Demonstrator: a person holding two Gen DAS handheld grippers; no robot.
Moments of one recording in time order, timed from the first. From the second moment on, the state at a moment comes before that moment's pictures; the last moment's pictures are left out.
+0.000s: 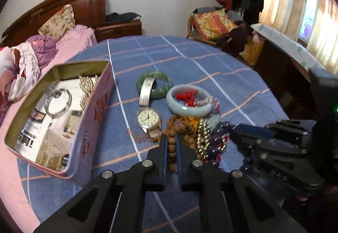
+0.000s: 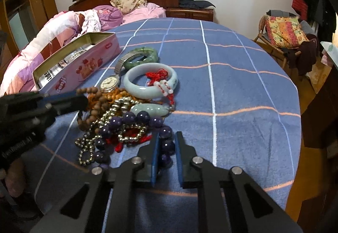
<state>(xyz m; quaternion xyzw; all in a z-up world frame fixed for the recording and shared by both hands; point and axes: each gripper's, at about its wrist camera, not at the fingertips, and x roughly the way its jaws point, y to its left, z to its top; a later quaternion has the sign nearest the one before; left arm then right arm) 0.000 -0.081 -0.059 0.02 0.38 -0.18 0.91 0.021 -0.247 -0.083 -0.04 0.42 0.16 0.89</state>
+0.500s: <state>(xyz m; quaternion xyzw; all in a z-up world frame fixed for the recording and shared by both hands) -0.010 -0.071 -0.014 0.02 0.32 -0.18 0.93 0.013 -0.250 -0.043 -0.02 0.36 0.17 0.92</state>
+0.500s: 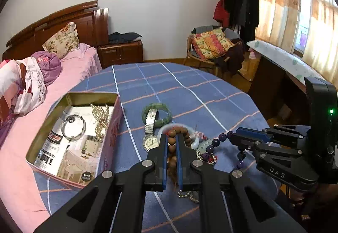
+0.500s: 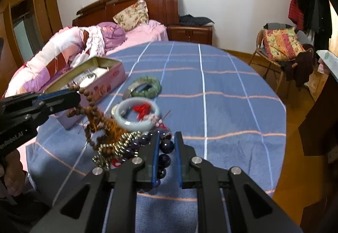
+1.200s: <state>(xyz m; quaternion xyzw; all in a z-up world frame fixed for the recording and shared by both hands) -0.009 -0.043 0.037 -0.01 0.26 -0.17 0.95 0.010 -0.252 -0.017 0.00 0.32 0.17 0.93</state>
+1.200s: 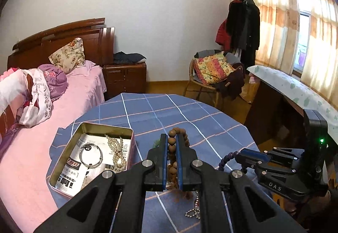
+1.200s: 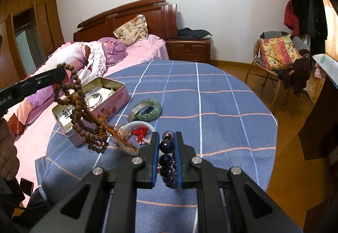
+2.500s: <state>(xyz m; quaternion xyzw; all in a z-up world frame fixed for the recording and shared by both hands) 0.011 0.034 0.064 -0.01 0.23 -0.06 0.97 0.031 -0.175 0.033 -0.02 0.27 0.25 0.93</state>
